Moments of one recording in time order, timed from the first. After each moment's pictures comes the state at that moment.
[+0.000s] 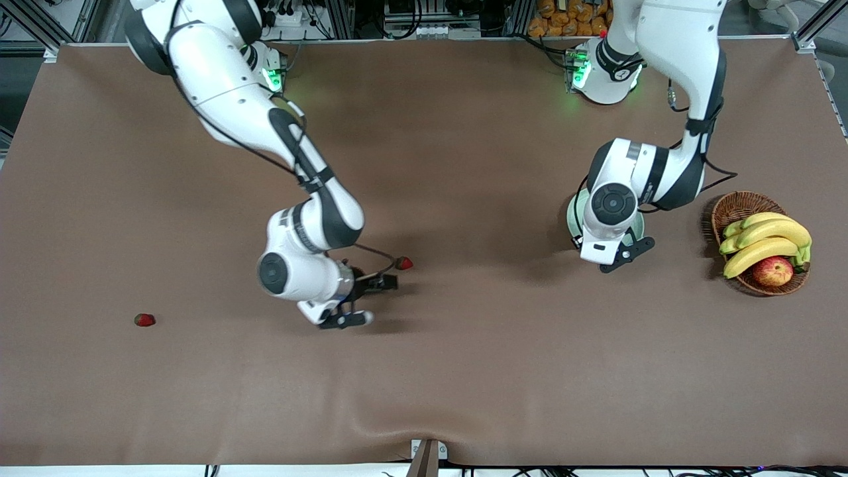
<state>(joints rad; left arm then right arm) -0.64 0.36 0.31 -2.09 0.12 2.21 -0.89 0.43 0.85 -0.02 -1.37 0.57 2.23 0.05</state>
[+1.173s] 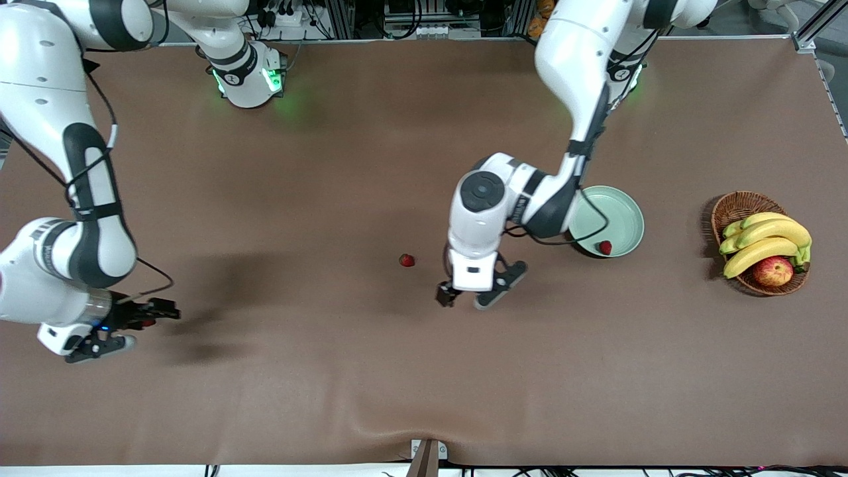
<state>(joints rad) -0.84 0.80 0.23 -1.36 -0.07 2.42 -1.41 -0.16 0.72 -0.04 -1.47 0.15 2.18 -0.60</state>
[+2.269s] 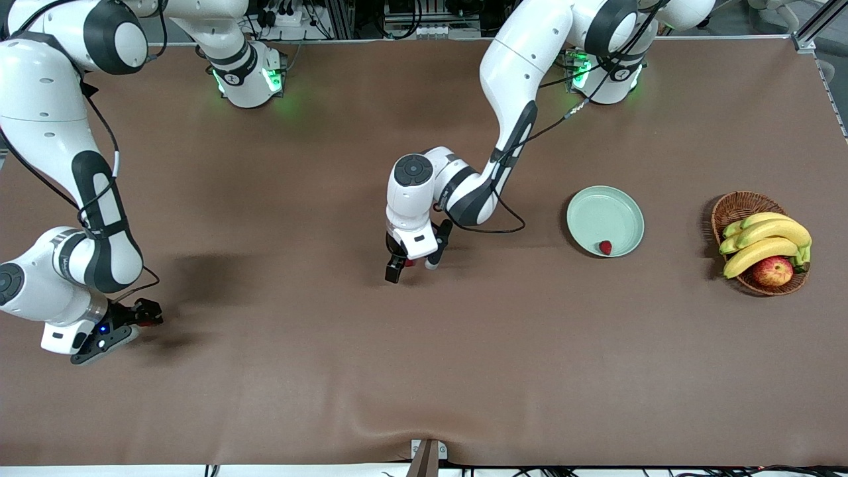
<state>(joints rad) -0.95 0.98 0.15 -1.27 -0.07 2.51 -2.06 -0.22 0.84 -0.03 -1.48 0.10 2.39 -0.89</state>
